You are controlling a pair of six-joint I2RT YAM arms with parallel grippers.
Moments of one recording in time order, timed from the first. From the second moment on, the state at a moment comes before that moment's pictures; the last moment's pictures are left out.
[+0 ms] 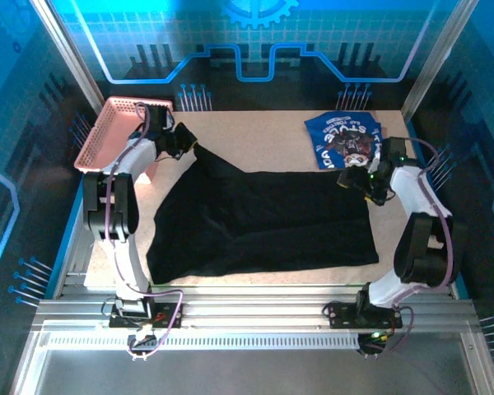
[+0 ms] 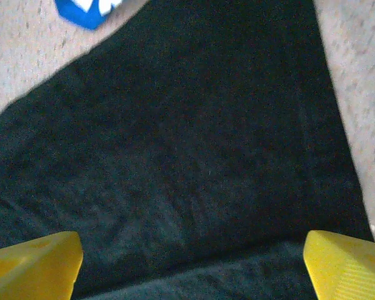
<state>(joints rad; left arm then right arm) 0.01 1.98 1.54 -0.36 0.43 -0.89 -0.18 1.59 1.18 -0.81 -0.28 0.34</state>
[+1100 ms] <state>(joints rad) 0.00 1.85 1.45 -0.42 0.48 -0.90 -0.20 2.18 1.71 -0.84 -0.10 0.15</state>
